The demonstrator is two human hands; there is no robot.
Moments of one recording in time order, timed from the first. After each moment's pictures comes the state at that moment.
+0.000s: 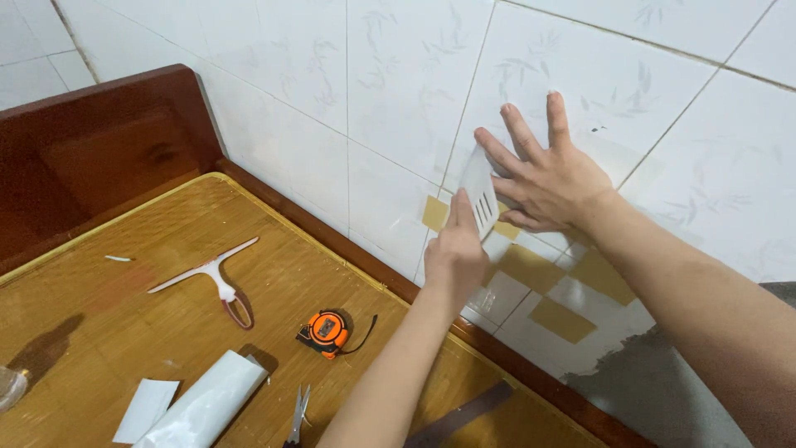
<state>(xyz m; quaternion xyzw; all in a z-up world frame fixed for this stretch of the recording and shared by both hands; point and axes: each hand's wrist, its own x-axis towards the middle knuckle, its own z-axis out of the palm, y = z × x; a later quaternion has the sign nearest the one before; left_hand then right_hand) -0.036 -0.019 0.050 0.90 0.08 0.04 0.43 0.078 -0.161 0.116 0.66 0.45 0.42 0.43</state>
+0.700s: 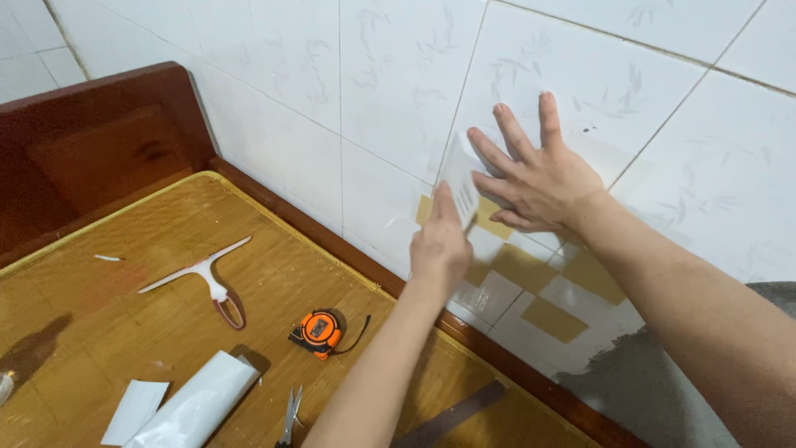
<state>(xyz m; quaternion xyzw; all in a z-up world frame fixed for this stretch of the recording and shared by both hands) -0.009 -0.015 0.026 0.91 0.11 0.08 0.40 0.081 -0.163 0.114 0.66 0.45 0.42 0.43</state>
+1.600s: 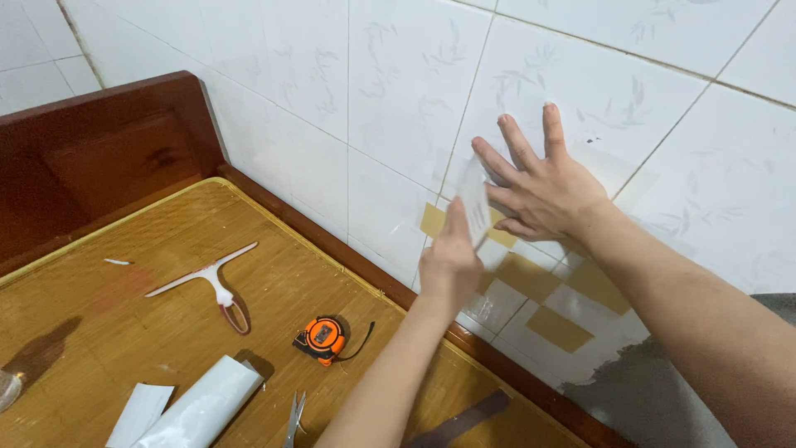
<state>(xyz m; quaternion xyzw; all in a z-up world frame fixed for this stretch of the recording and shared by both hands) -0.034 -0.026 0.045 0.87 0.08 0.11 0.47 0.086 -0.162 0.112 0.66 0.44 0.43 0.44</state>
